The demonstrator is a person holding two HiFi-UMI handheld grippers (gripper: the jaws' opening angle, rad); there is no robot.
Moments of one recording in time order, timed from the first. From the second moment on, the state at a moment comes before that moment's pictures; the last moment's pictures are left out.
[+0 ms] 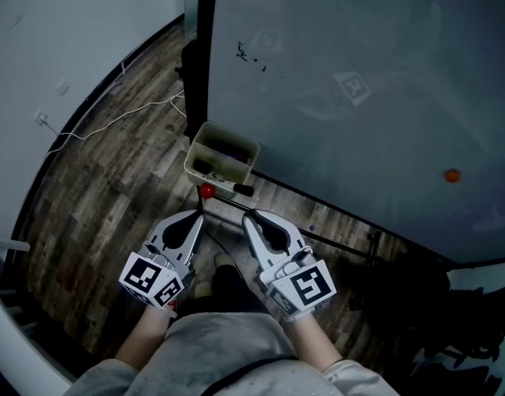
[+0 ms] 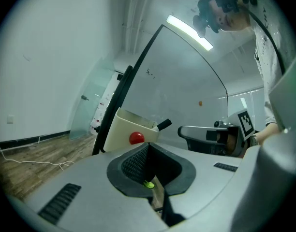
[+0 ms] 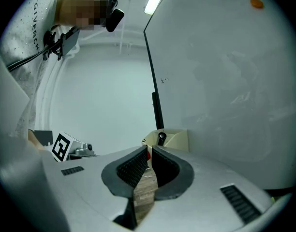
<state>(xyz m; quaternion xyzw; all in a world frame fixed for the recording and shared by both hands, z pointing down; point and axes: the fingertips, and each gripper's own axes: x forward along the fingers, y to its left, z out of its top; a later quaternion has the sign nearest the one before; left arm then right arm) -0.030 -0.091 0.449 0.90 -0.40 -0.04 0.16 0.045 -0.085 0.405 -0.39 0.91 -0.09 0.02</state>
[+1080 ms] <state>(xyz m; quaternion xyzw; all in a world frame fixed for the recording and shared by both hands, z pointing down) -0.042 -0.080 0.418 0.90 -0.41 -0.07 0.13 0.012 -0.068 0.370 -0.35 0.94 -0.04 0.01</state>
